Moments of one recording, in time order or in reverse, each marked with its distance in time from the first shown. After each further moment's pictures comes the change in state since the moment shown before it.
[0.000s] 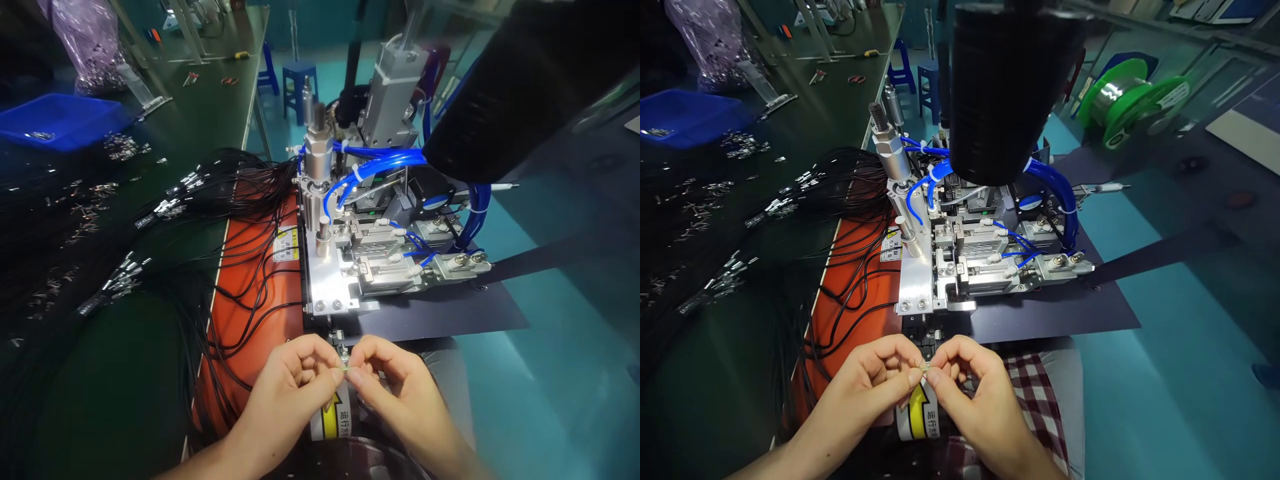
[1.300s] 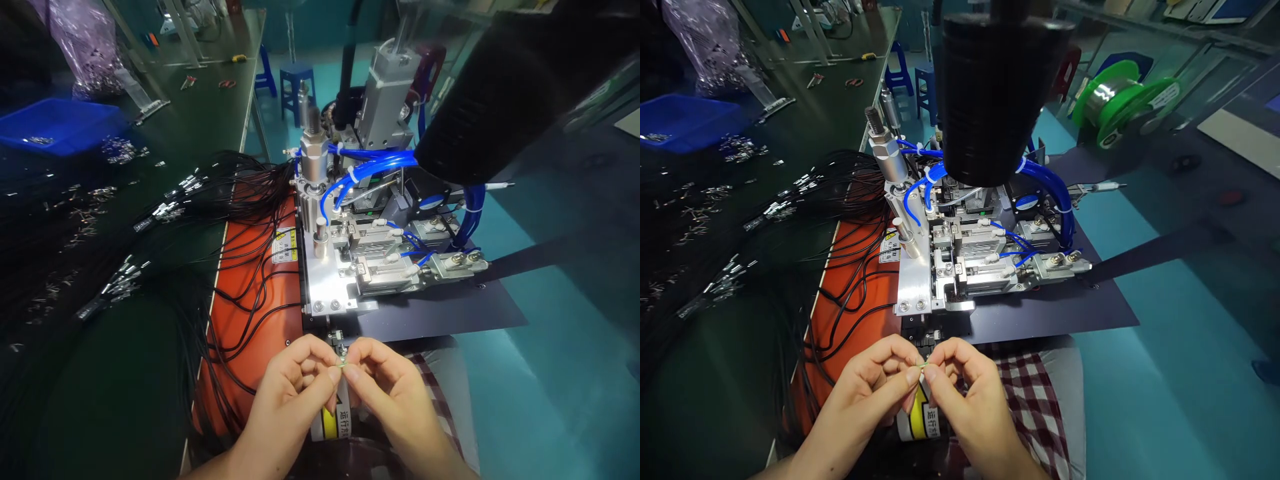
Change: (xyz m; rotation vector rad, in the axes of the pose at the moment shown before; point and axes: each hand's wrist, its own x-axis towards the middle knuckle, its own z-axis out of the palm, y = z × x) left_hand -0.007 -0.004 0.007 -0.092 0.037 0.061; right_hand -0.003 0.012 0.009 0.171 0.031 0.010
